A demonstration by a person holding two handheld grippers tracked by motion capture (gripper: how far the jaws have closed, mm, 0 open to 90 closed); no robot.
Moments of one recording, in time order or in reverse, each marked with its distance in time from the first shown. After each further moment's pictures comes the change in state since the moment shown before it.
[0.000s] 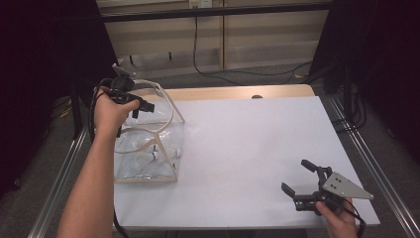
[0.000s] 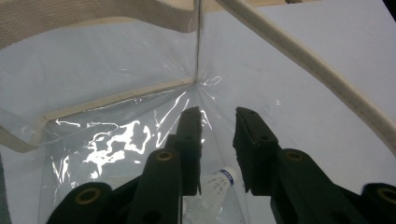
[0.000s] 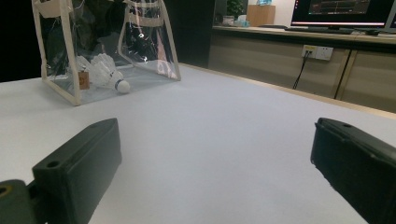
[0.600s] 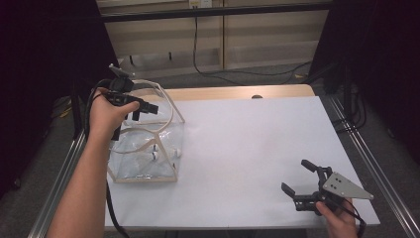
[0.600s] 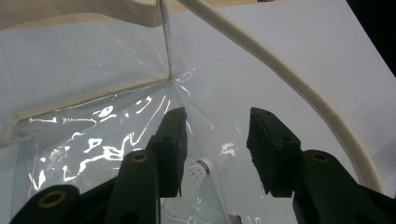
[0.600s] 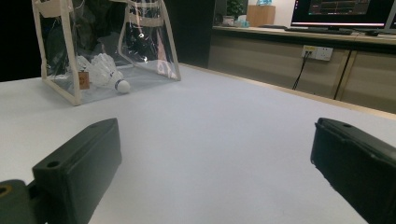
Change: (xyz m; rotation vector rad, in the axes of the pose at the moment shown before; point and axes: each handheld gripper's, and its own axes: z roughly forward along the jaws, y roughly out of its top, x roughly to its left) left arm -0.014 -0.007 -0.014 -0.017 -0.079 0.011; right arm 0.000 0.000 0.000 0.001 0.000 0.003
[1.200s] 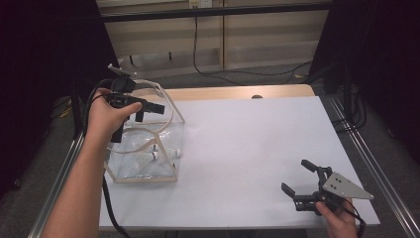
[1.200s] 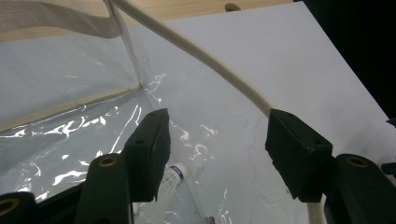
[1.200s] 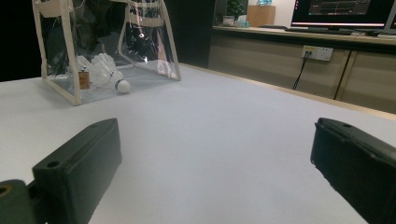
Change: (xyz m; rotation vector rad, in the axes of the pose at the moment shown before) left arm -0.017 -0.005 -0.008 -0.042 -0.077 0.045; right arm 0.000 0.000 0.000 0.001 0.002 -0.001
